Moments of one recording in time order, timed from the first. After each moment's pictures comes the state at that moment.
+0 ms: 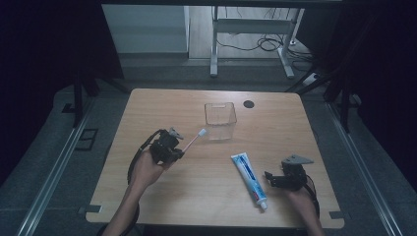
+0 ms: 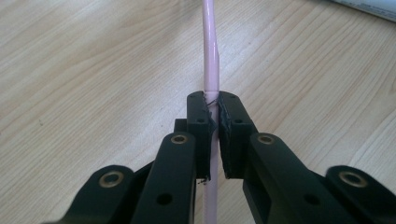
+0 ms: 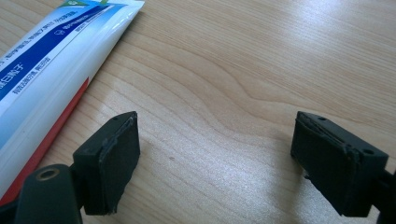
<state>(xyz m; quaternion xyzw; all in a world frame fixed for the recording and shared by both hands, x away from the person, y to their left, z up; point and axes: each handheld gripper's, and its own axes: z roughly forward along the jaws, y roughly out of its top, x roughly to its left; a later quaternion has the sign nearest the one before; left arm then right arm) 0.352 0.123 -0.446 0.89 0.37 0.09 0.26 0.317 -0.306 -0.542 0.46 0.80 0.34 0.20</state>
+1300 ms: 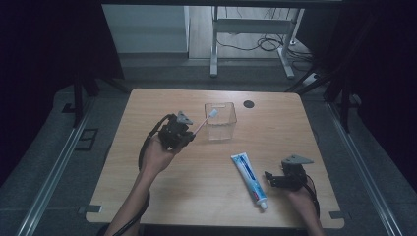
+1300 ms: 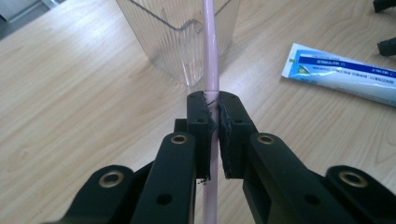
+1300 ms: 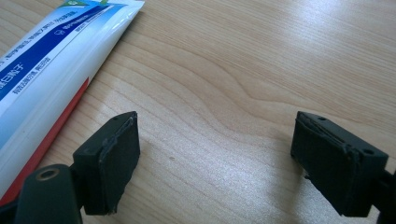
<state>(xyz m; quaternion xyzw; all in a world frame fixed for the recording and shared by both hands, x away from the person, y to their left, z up) 0.371 0.097 -0.405 0.87 0.33 0.15 0.32 0.317 -0.306 -0.542 0.46 0.80 0.34 0.20</state>
